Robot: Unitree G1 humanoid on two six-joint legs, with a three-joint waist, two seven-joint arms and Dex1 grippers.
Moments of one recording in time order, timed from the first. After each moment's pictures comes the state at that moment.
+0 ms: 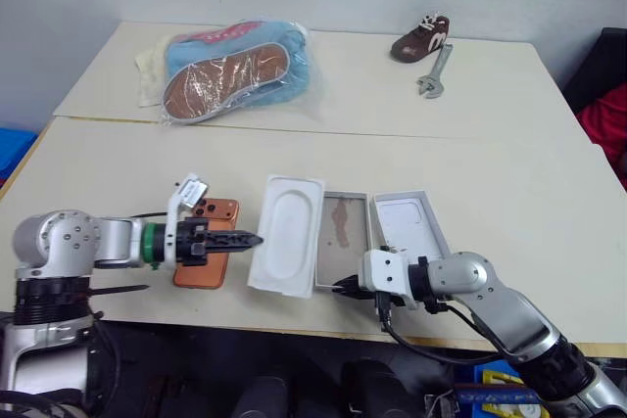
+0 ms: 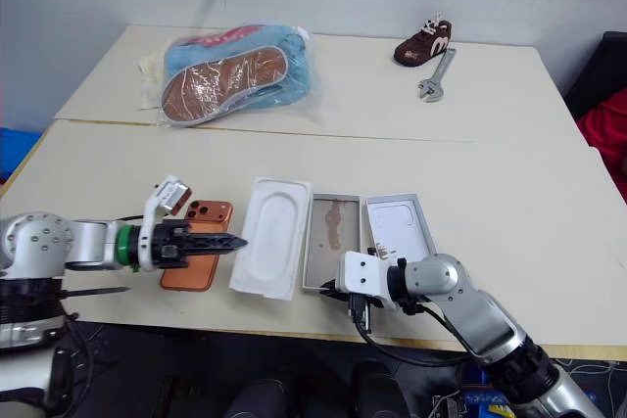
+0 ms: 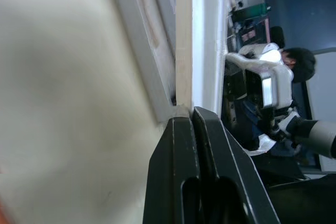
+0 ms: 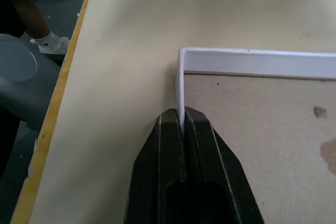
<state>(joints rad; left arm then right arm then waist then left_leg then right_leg) -0.52 0.66 0.21 0.05 -1.08 1.61 -0.66 -0.24 -0.65 0.41 -0.34 0.11 0.31 1.00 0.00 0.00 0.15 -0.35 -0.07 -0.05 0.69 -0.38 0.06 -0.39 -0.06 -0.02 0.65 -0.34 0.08</state>
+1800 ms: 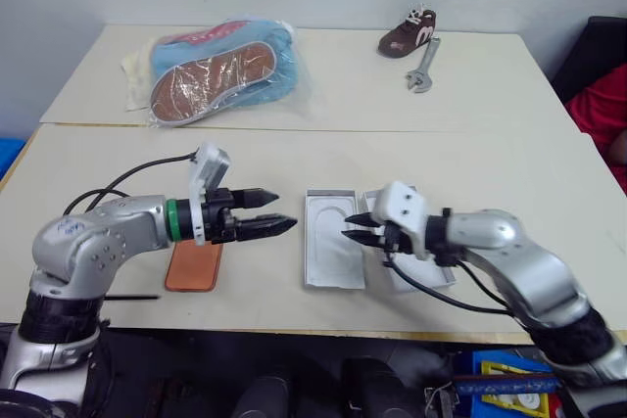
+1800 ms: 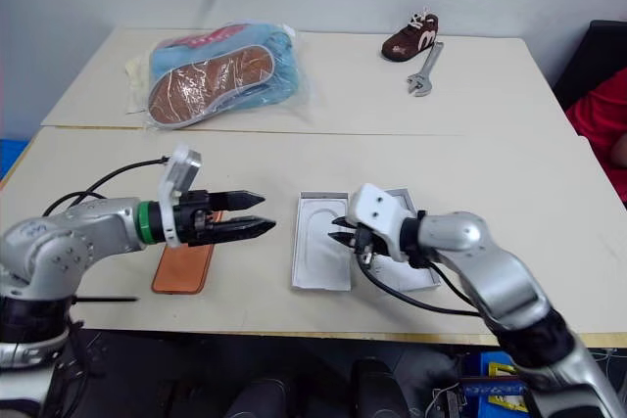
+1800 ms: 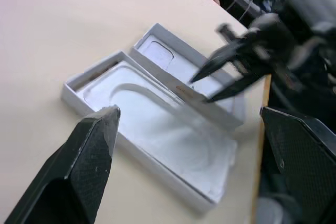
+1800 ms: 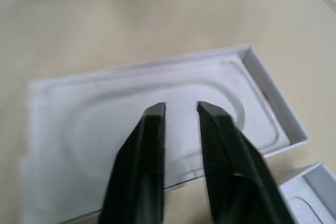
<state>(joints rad) -0.39 0.79 0.01 -0.28 -0.80 0.81 -0.83 -0.48 -0.64 0.35 -0.32 0.22 0.61 0.80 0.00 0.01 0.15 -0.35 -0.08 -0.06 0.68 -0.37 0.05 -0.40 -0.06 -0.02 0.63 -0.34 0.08</state>
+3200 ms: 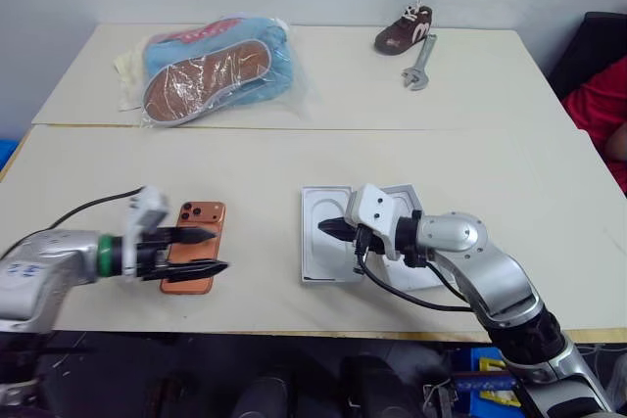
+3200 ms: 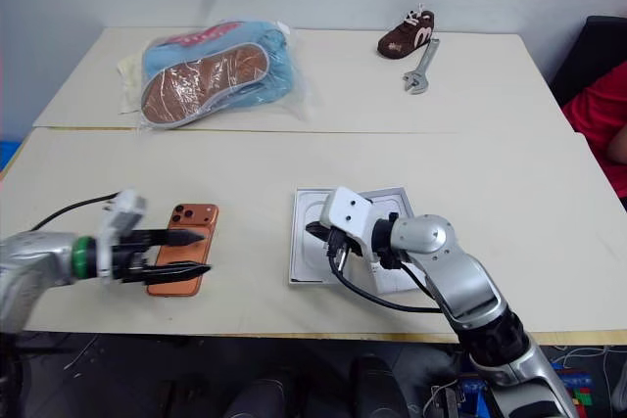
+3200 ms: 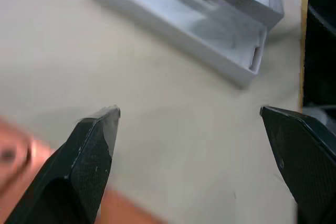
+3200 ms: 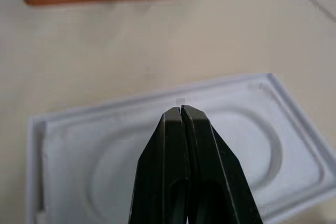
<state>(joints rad) -0.09 1.01 0.23 -0.05 -0.66 0.84 -1.14 -0.47 -0.48 0.32 -0.38 0.16 0.58 0.87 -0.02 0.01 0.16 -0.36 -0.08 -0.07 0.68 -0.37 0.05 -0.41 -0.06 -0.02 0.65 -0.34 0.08</state>
